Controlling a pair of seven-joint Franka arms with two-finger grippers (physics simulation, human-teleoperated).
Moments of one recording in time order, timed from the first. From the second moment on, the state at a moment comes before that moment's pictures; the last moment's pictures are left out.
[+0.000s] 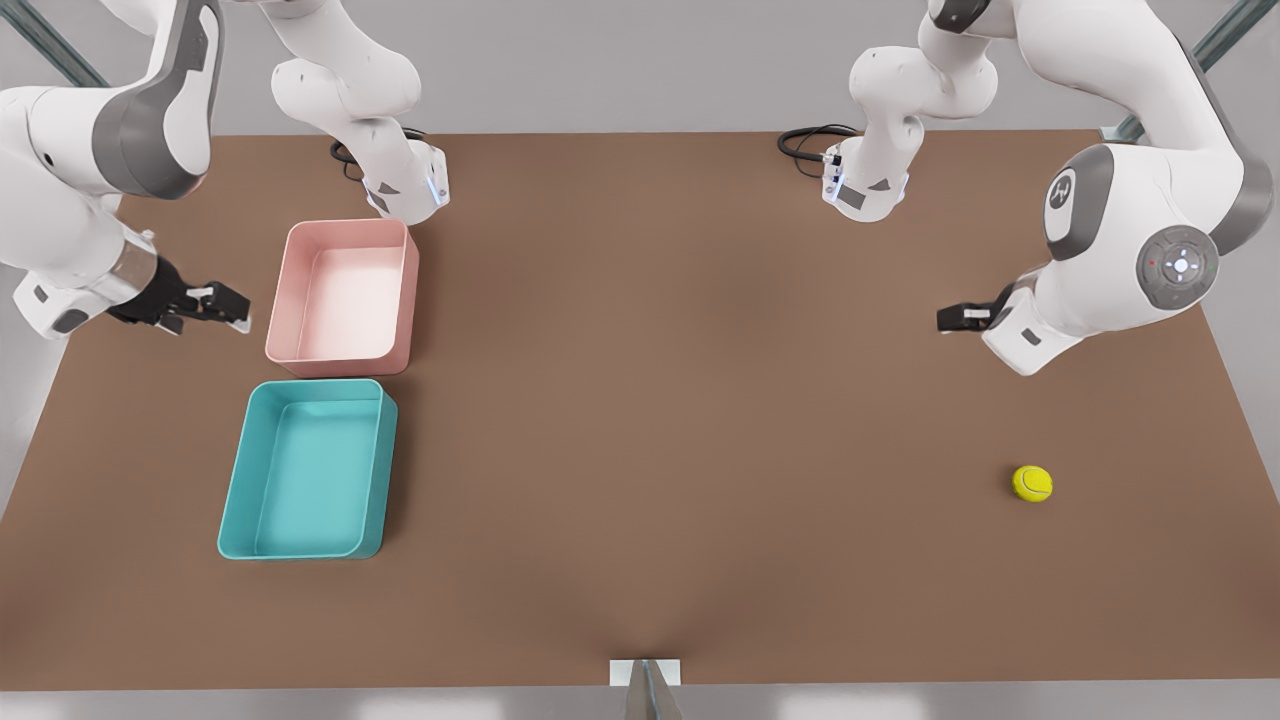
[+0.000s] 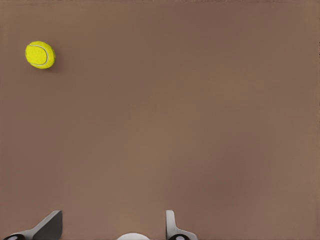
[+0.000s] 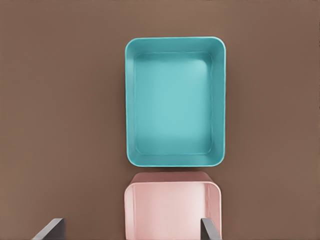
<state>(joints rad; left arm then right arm) -0.17 0.21 0.08 -1.38 -0.04 1.30 -0.10 0.10 0.04 -0.15 -1.54 0.02 1.52 -0.07</state>
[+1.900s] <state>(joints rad) 0.12 0.89 -0.02 -1.34 0.16 2.08 1.78 0.10 0.07 -0.16 -1.60 0.01 1.62 -0.13</state>
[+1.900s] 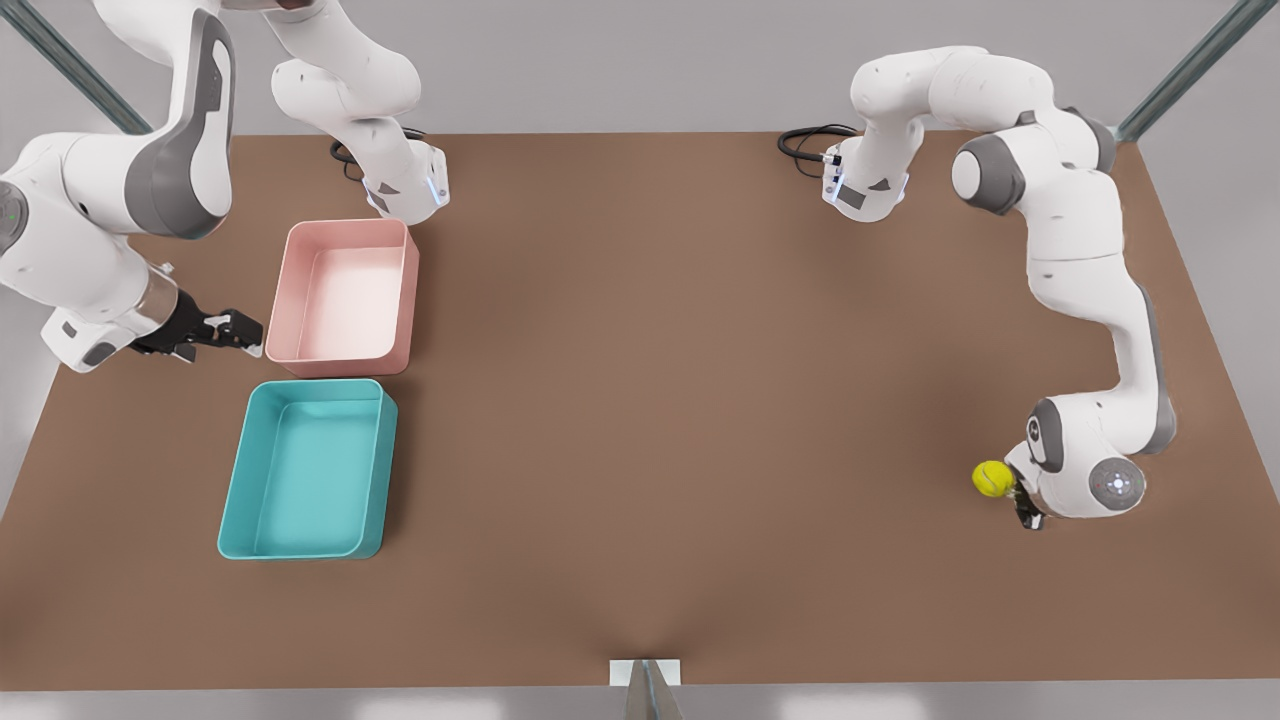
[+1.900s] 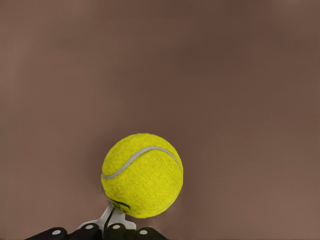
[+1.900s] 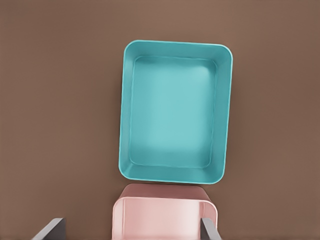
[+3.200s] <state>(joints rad) -0.10 0.33 -0.11 -1.18 -0.02 1.18 -0.12 0.46 0.58 -0.15 -1.27 0.12 1.74 0.09</state>
